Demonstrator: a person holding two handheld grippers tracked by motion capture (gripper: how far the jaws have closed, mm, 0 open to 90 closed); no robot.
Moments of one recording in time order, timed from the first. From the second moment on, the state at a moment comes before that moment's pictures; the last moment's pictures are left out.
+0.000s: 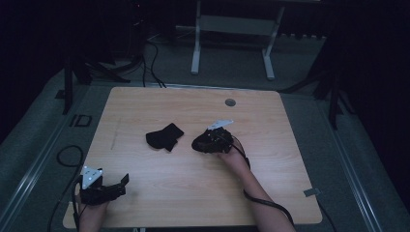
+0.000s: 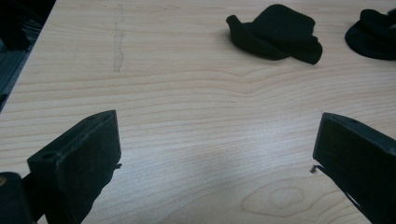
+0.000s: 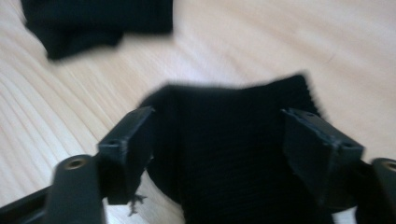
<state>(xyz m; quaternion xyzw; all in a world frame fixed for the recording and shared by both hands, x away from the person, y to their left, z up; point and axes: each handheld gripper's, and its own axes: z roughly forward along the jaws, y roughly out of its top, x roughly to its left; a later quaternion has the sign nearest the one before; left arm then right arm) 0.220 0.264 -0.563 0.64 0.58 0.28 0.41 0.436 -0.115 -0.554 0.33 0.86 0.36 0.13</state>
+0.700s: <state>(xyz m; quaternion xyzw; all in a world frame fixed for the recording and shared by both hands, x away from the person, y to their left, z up) 0.219 0.264 -0.563 0.65 0.58 0.27 0.41 0.402 -0.113 -0.529 0.34 0.84 0.36 0.21</state>
